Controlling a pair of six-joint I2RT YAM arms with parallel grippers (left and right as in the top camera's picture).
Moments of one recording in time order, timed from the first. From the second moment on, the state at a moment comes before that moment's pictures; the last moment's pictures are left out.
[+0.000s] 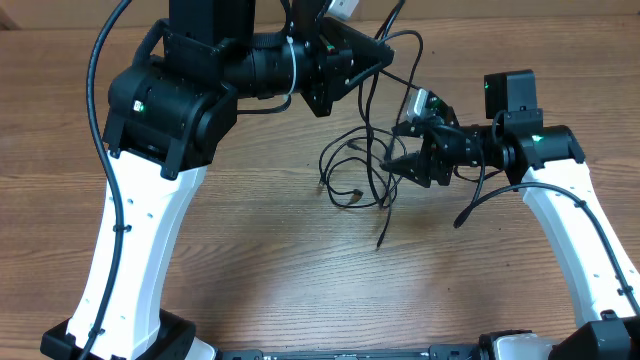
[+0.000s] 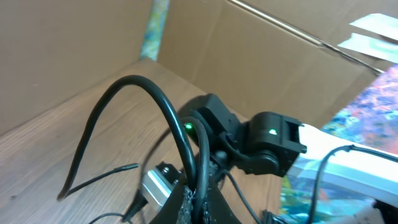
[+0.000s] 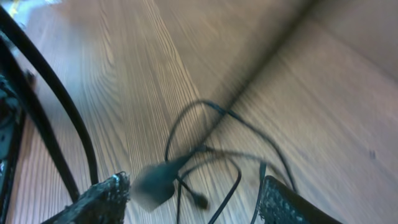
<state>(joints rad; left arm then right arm) -0.43 1.69 2.26 -0.98 0.78 -0.10 0.11 1.48 1.24 -0.77 -0.90 -0.82</state>
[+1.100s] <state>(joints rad) -0.40 1.69 2.26 -1.23 -0.17 -0.21 0.11 1.58 1.24 -0.84 -0.51 -0.54</state>
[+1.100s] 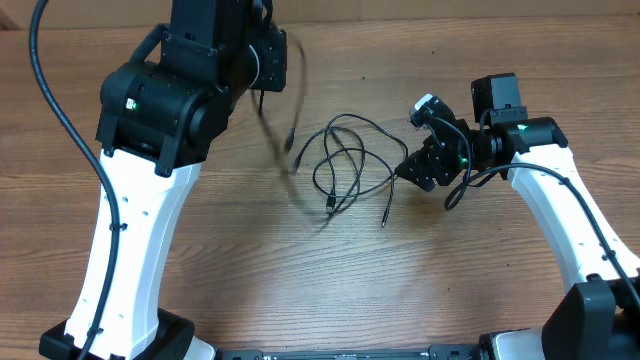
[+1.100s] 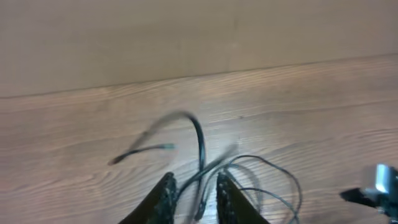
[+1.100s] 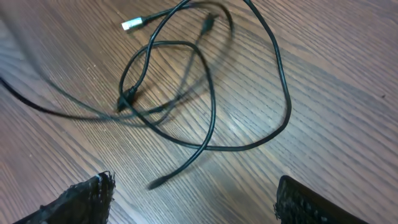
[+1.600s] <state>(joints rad) -0.40 1.74 2.26 -1.32 -0.27 -0.21 0.11 1.58 1.24 -0.84 -0.60 -0.44</state>
